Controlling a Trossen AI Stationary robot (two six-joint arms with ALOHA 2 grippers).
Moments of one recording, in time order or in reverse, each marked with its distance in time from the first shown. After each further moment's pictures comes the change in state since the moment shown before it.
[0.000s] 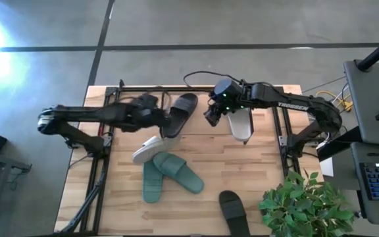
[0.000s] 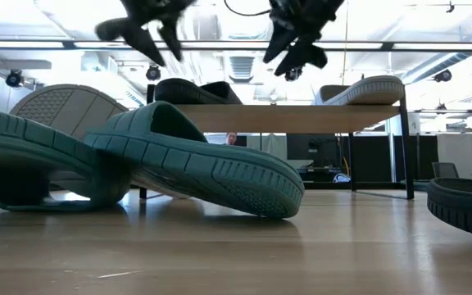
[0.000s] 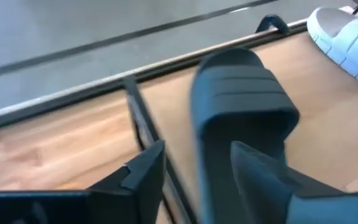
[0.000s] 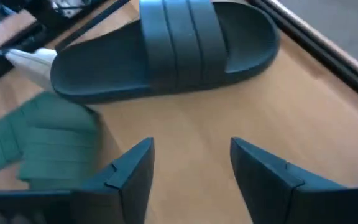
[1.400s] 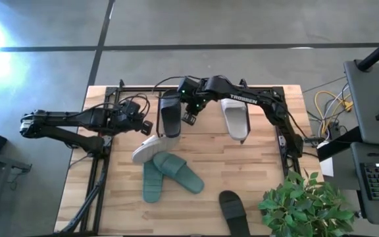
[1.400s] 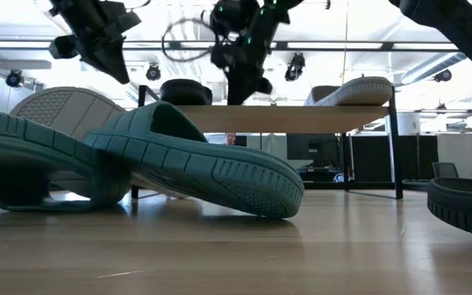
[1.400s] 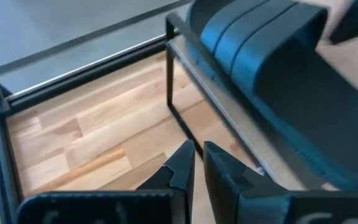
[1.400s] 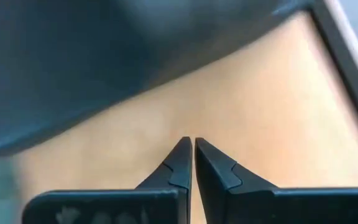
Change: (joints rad) left arm -0.003 -0.317 -0.346 0.003 0.062 0.074; right arm -0.011 0.612 0.717 -0.436 -0.037 -0.259
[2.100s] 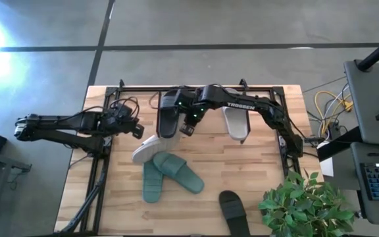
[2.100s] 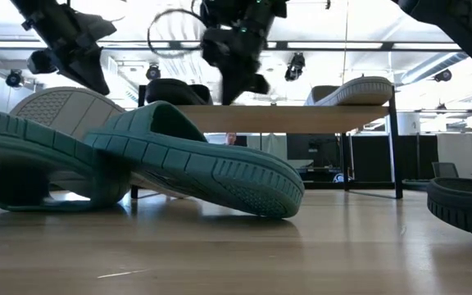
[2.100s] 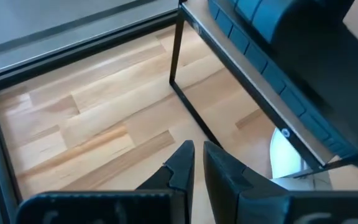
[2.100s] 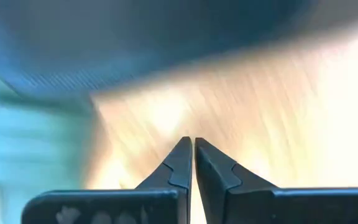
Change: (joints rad) left arm 0.000 -0.189 -0.169 0.024 0.062 0.002; right arm 0.078 0.020 -0.001 -0.063 -0.036 0.107
